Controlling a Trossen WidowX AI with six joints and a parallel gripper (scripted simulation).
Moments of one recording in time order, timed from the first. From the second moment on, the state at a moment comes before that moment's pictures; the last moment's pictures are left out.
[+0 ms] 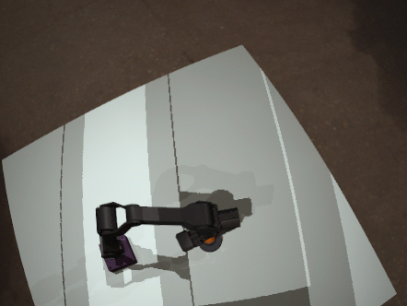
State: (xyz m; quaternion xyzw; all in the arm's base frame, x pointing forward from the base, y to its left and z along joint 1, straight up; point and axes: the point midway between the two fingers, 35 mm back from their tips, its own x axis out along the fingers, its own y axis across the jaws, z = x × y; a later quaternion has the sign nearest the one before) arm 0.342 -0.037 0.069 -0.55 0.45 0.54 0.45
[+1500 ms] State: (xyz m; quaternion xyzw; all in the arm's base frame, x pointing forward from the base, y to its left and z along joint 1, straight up) arm 0.342 -0.037 0.068 -0.60 0.38 0.59 0.39
